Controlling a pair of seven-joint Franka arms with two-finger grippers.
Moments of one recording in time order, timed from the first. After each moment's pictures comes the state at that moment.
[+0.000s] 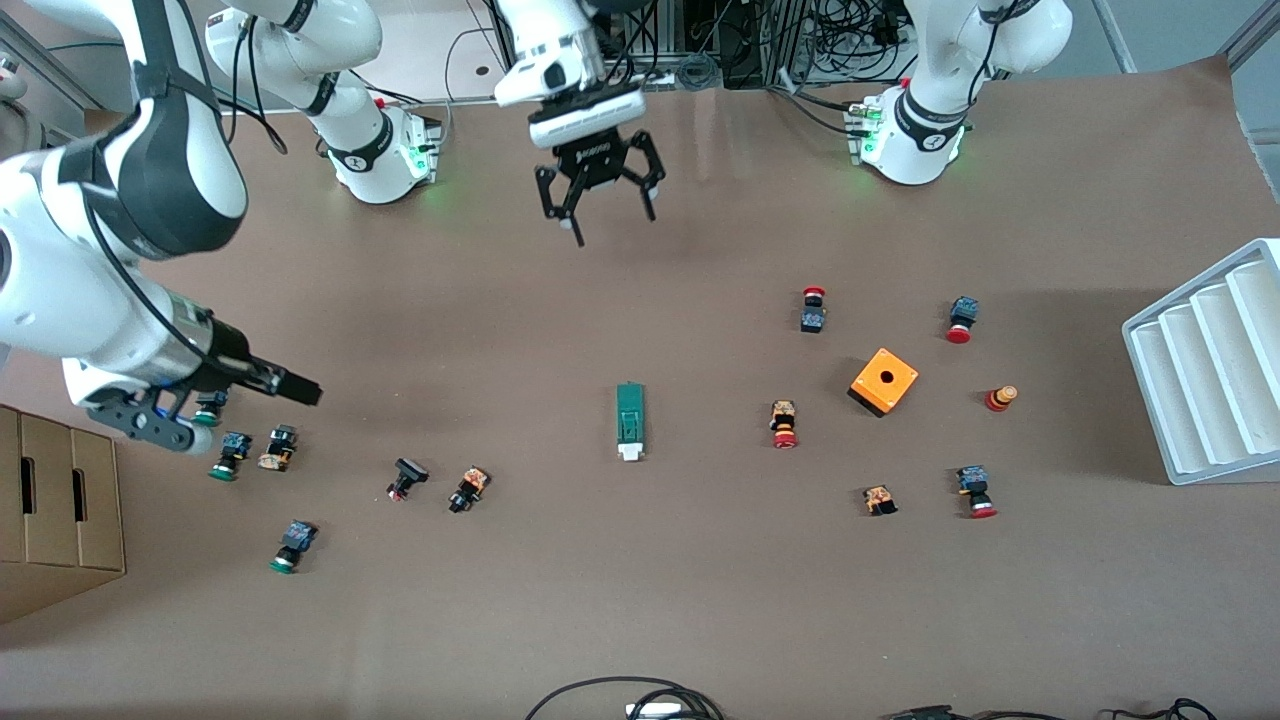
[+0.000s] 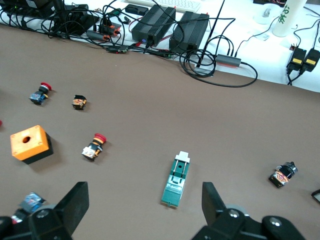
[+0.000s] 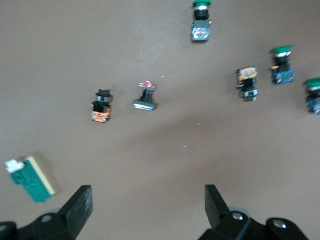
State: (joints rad) left arm -0.81 0.41 -0.49 -1.48 0.96 1.68 -1.83; right arm 0.16 0.19 -0.04 -1.64 0.12 1.74 0.53
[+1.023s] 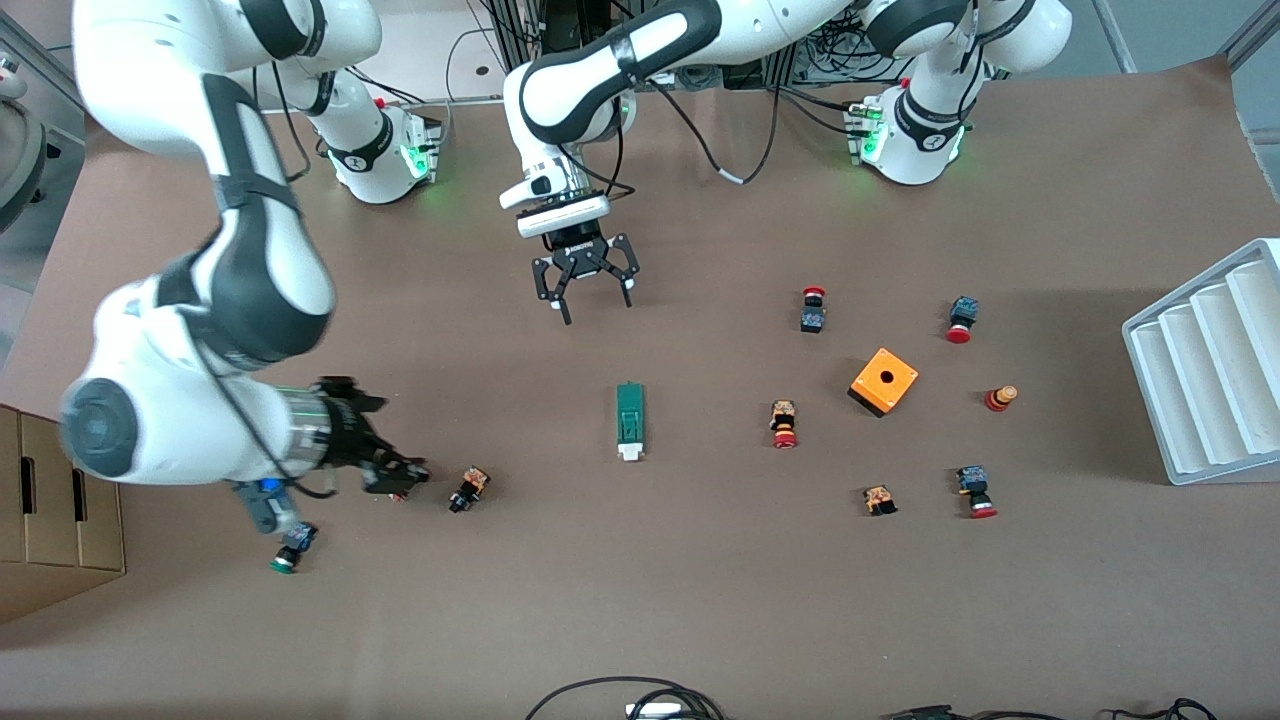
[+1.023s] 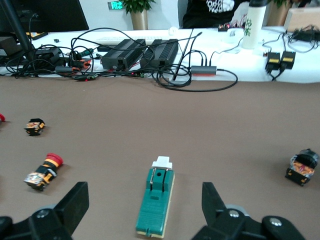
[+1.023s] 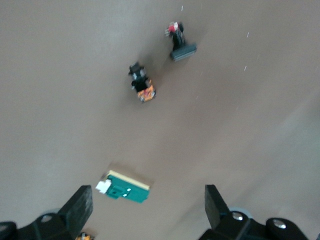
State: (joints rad) left arm -0.81 0.72 -0.55 -1.54 1.45 1.70 -2.08; right arm 0.28 0.59 -0.04 -1.13 0.30 1.56 1.28
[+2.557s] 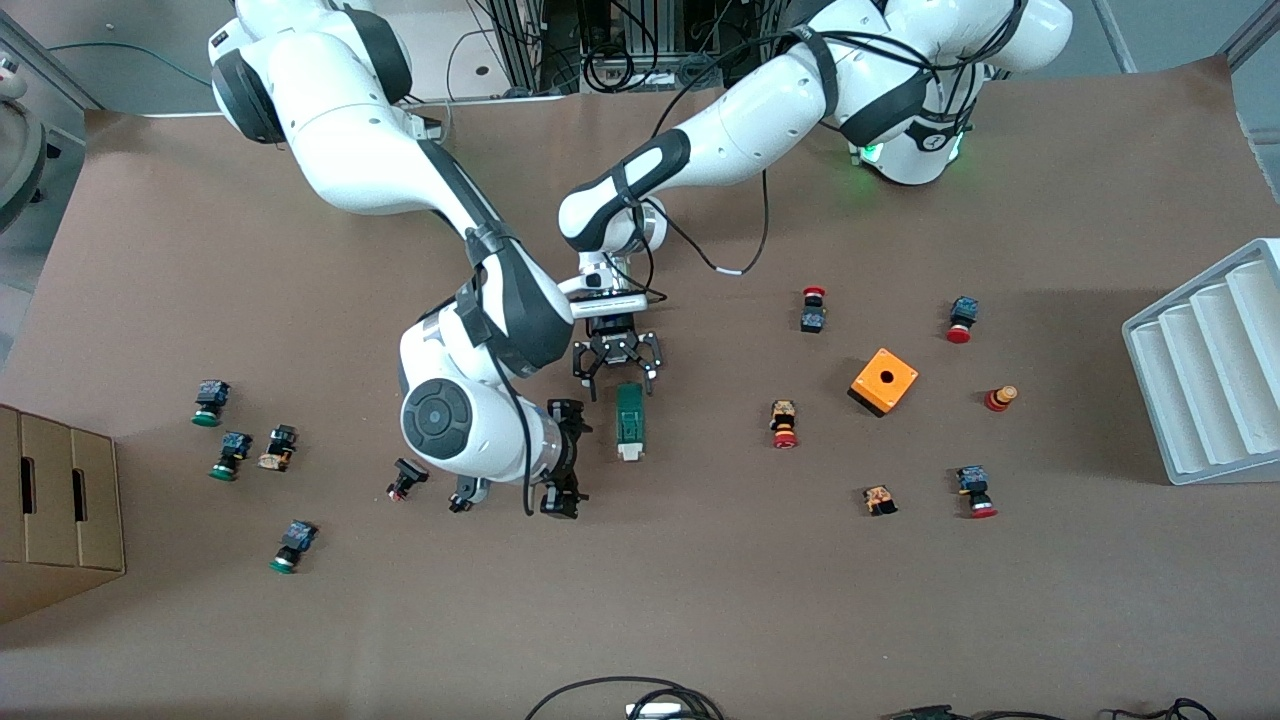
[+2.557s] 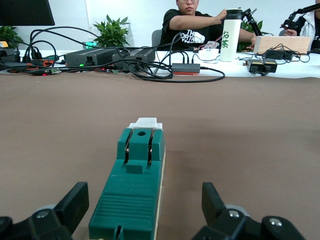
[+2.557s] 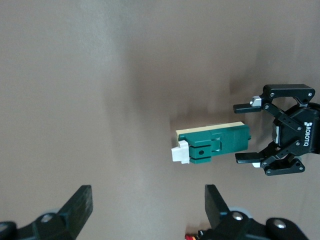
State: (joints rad) left arm -0.79 1.06 -0.44 -1.54 1.95 1.77 -2.45; right arm 0.58 0.84 -0.15 -1.06 0.41 1.92 2.03
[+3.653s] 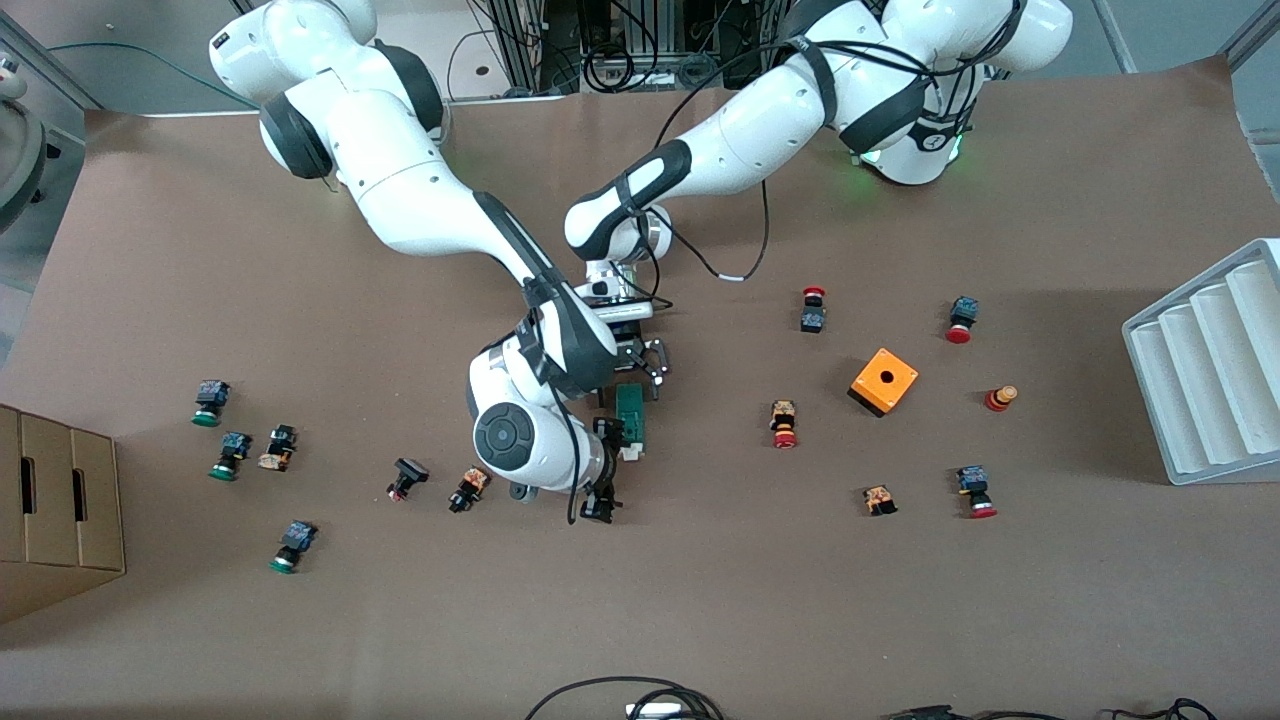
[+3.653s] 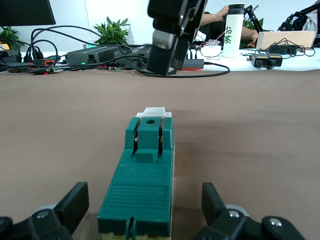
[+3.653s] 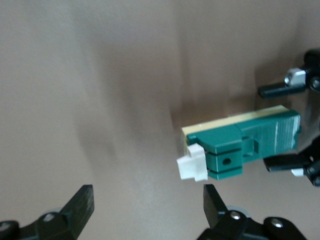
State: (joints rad) left arm -0.79 1.08 -0.42 -1.54 1.96 1.77 -2.45; right arm 0.63 1.00 -0.13 -1.05 0.48 2.11 2.11
